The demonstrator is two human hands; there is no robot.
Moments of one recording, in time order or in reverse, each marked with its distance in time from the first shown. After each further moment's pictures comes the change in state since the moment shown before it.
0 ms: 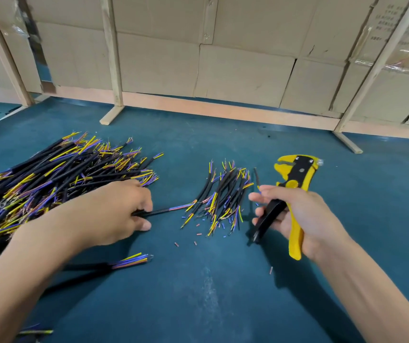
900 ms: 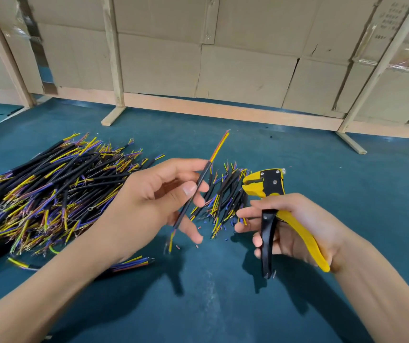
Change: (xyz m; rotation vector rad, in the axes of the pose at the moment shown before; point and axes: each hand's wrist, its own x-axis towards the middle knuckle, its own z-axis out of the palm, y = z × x) left_hand -0.007 0.059 0.013 -1.451 0.277 0.422; right_hand -0.001 -0.006 -0.008 -0.255 -0.428 0.346
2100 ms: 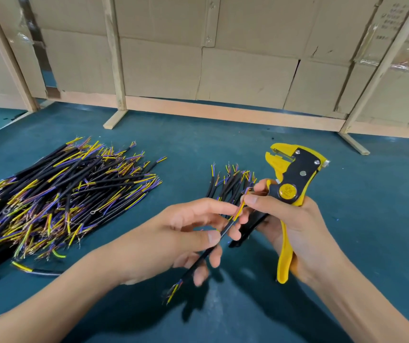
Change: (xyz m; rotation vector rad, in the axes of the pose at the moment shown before) left_hand -0.008 -0.009 0.016 -0.164 -0.357 -0.374; right_hand -0.005 0.014 0.042 0.204 0.093 -0.694
